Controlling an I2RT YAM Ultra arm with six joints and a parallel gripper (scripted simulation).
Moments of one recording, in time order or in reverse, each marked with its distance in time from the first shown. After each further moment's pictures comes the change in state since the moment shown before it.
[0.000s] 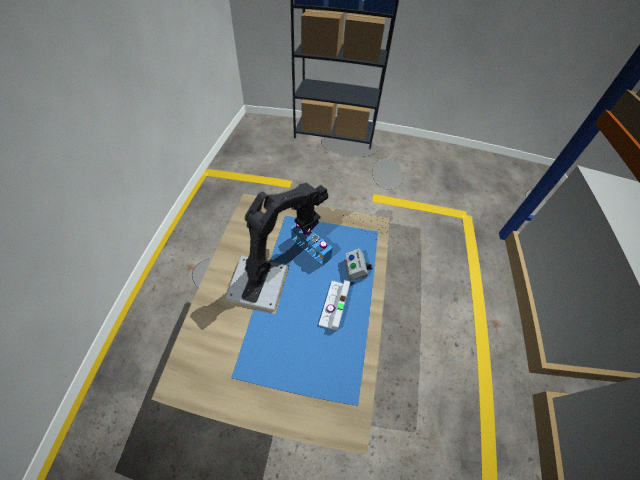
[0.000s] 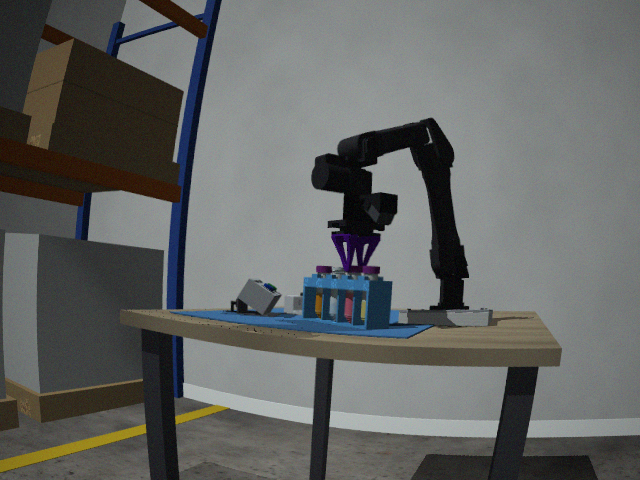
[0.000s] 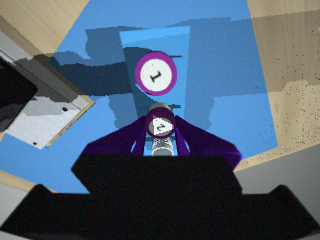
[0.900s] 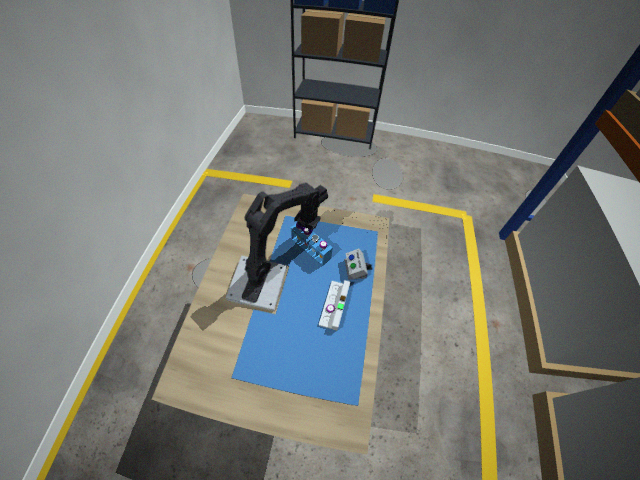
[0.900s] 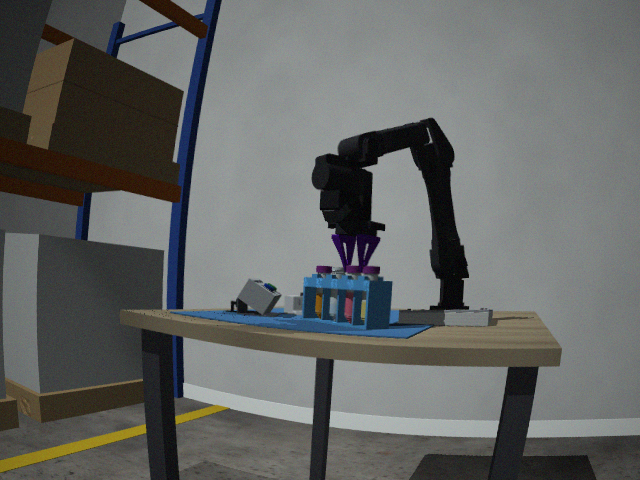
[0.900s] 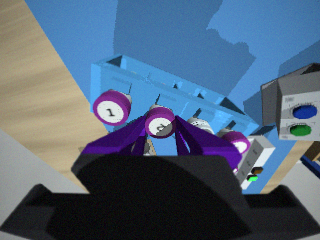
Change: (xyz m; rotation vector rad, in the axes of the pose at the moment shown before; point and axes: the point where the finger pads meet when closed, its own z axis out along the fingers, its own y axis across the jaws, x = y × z) arm 0.000 0.000 0.000 0.003 0.002 1.143
